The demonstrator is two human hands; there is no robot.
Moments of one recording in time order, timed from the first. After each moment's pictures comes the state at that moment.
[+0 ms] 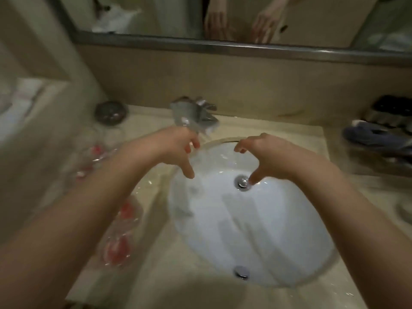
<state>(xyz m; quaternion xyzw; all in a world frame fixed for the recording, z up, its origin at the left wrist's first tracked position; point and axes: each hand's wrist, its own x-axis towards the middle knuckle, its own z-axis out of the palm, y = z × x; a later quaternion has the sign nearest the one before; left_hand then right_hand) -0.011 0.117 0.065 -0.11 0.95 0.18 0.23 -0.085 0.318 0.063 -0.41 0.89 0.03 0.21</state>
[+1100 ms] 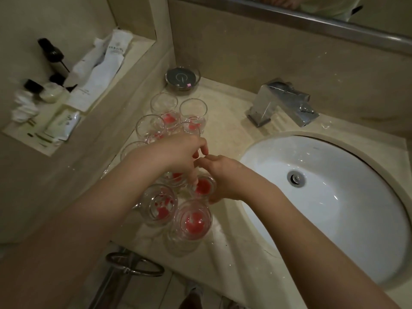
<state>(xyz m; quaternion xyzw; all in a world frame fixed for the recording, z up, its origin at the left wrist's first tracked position) 0.114 -0.016 0.032 -0.14 0.93 0.23 0.26 0.051 0.118 -0.001 -0.55 0.78 -0.02 0.28</state>
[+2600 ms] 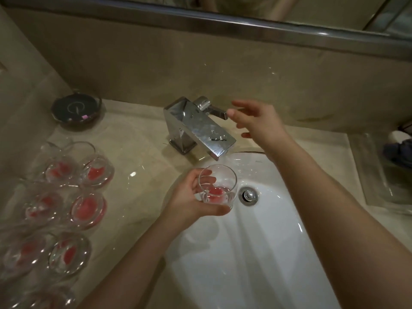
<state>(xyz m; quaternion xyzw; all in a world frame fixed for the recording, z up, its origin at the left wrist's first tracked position) -0.019 0.116 -0.086 -0.25 0.68 0.69 0.05 -0.186 0.218 -0.006 -0.11 0.83 -0.51 0.19</state>
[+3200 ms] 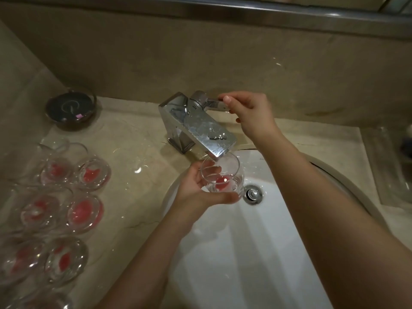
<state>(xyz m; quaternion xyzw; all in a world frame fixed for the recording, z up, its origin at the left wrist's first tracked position) -0.040 0.127 -0.085 -0.28 0.62 0.73 0.02 -0.210 0.196 -0.037 -0.17 0.80 -0.57 0.12</state>
